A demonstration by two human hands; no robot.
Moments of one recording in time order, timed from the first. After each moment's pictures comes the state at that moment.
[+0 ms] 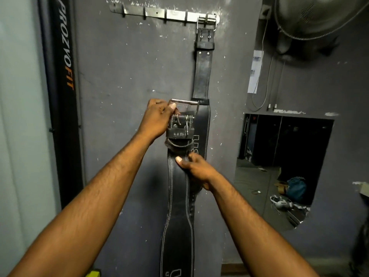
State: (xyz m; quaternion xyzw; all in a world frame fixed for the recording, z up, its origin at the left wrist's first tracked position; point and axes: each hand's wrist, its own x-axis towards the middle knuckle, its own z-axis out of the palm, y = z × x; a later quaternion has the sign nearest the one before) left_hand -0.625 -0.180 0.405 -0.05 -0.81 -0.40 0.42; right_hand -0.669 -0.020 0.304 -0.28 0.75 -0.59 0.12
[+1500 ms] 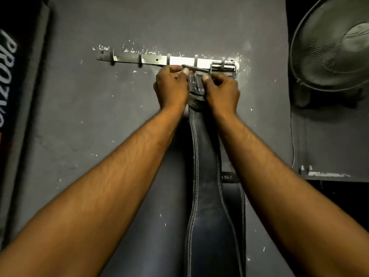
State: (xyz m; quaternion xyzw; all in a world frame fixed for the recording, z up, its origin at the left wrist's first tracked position) left_hand -0.853 -0.226 0.648 -0.11 -0.54 -0.49 0.68; right_hand -0.875 -0.124 0.635 -0.30 0.56 -0.59 -0.50
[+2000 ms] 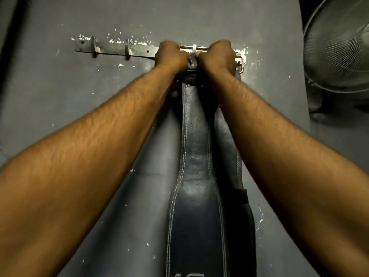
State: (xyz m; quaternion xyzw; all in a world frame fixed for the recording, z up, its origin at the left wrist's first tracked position) left_hand -0.915 -0.256 0.747 -0.07 -0.68 -0.39 0.62; right_hand -0.917 -0.144 0.729 -0.21 0.64 -0.53 -0.51
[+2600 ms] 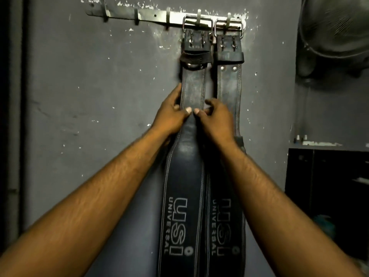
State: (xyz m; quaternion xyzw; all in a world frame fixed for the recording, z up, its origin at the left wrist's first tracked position) left_hand -0.863 -0.256 0.515 -0.22 -0.71 -0.53 0.40; right_hand -0.894 -0.126 0.508 -0.27 0.72 -0.50 -0.40
